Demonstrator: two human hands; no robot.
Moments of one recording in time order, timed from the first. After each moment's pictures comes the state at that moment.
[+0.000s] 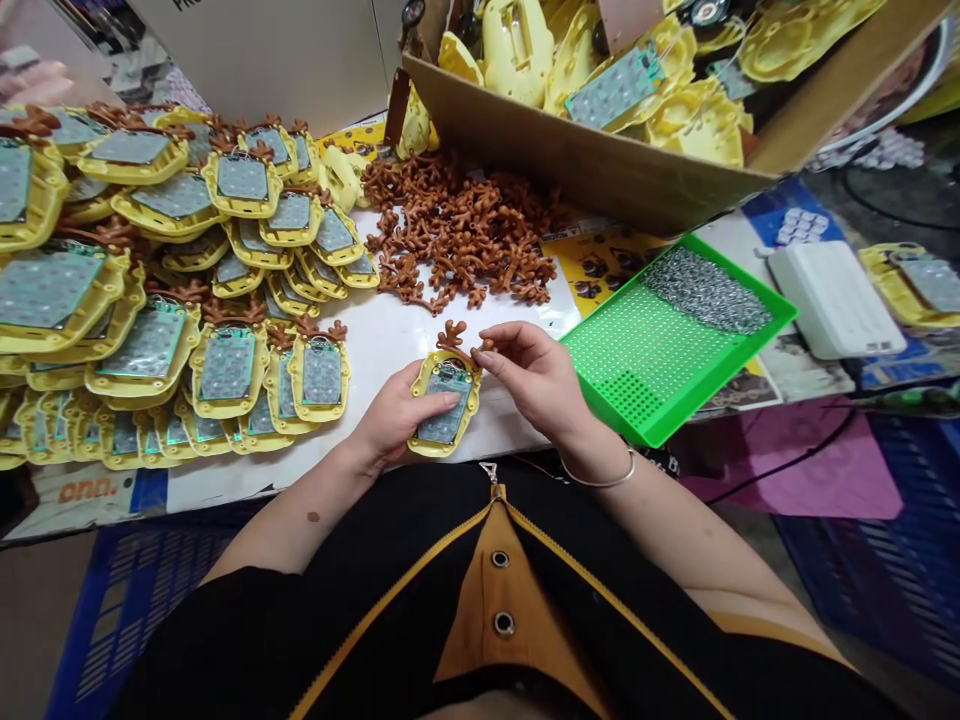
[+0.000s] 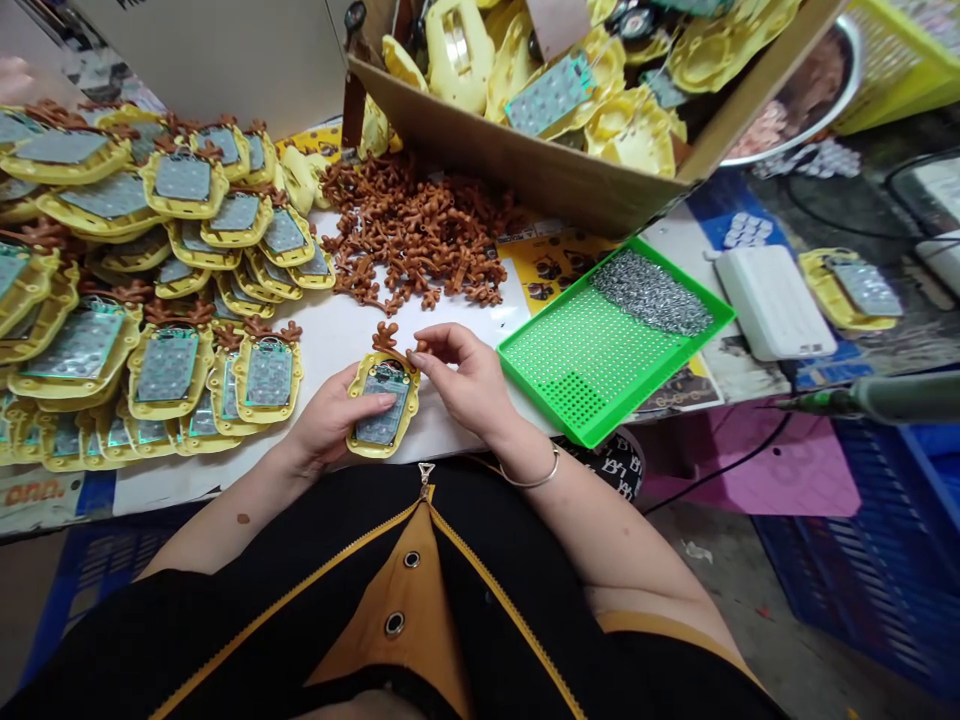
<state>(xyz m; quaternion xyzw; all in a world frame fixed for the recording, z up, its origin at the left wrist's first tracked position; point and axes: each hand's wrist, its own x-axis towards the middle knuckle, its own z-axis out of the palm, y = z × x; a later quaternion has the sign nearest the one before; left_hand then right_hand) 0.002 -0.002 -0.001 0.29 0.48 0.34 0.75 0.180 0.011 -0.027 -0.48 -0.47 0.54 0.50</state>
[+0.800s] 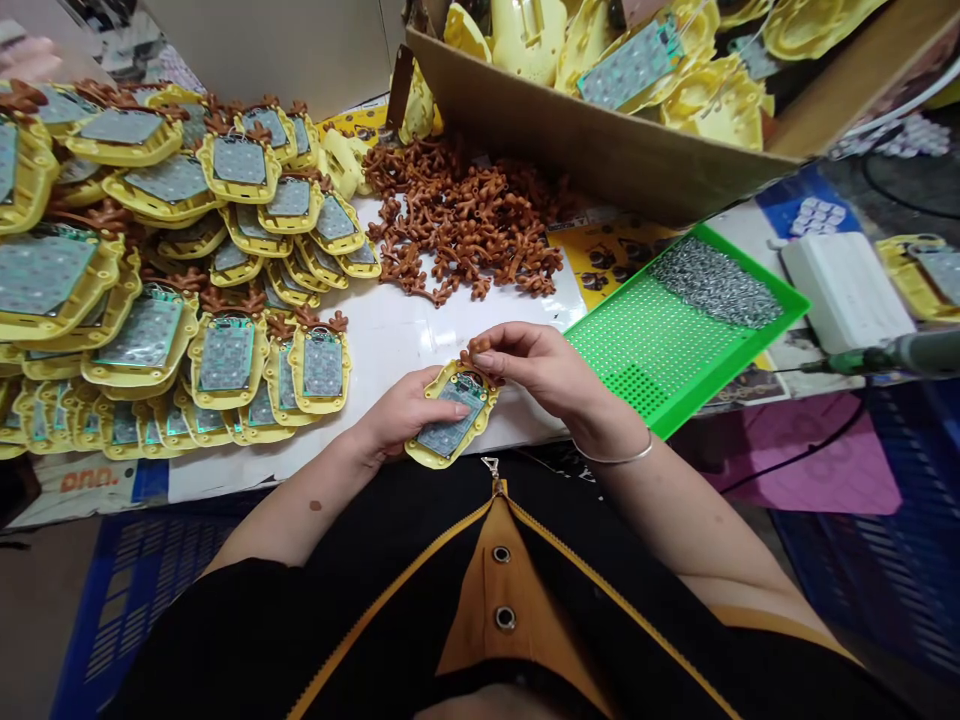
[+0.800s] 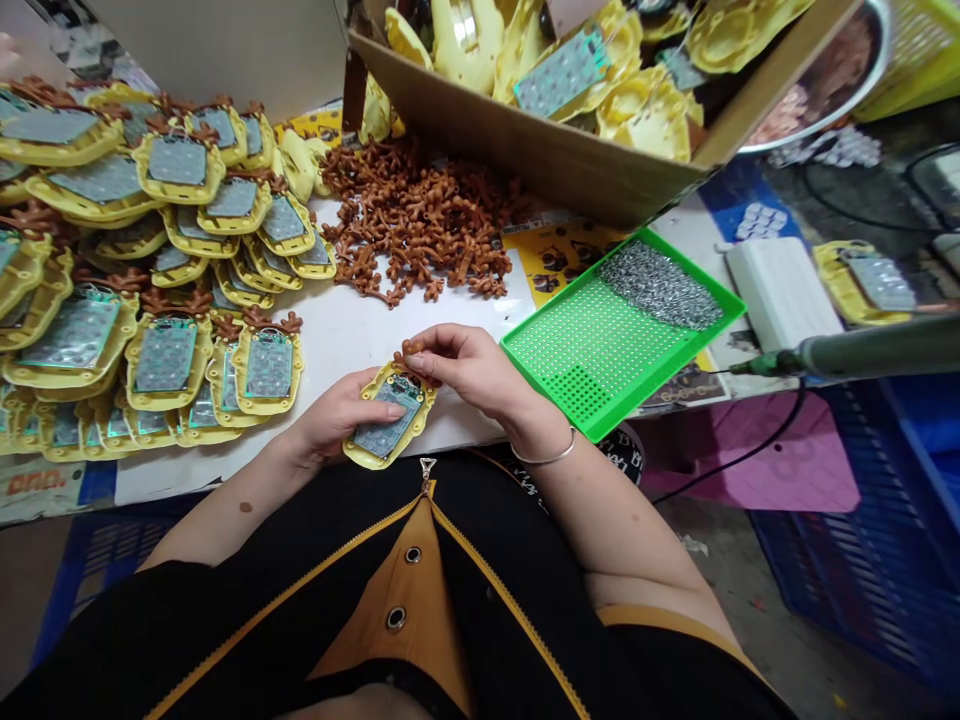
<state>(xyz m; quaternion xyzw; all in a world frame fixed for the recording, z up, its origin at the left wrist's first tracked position) -0.002 -0.004 -0.008 0.31 0.46 0.24 0.80 0.190 0.018 -0.011 -0.42 -0.42 0.70 0.40</state>
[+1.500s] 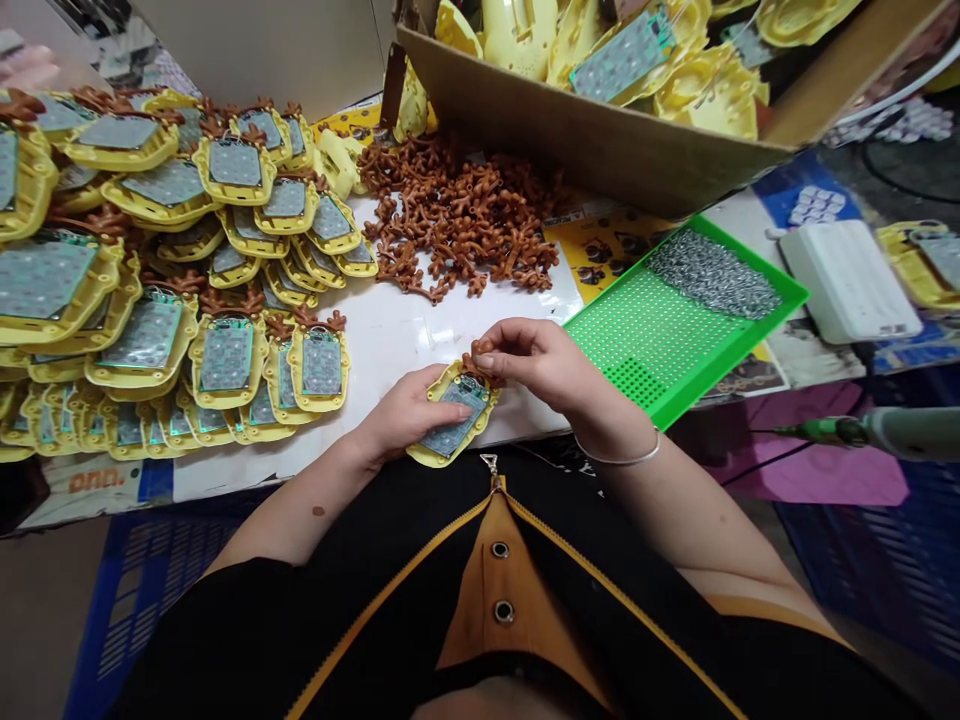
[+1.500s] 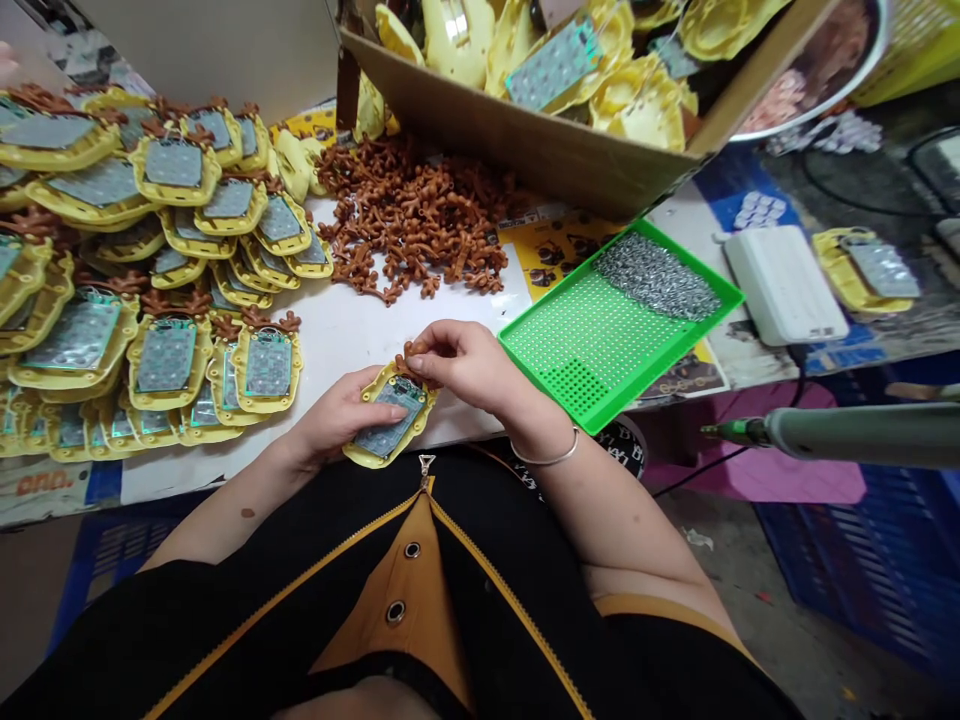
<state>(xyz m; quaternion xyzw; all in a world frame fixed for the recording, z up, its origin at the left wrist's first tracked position) 0.001 -0.008 -0.001 0.39 0.47 0.24 0.76 0.196 0.016 -0.002 -0.50 -0.53 0.59 0.33</state>
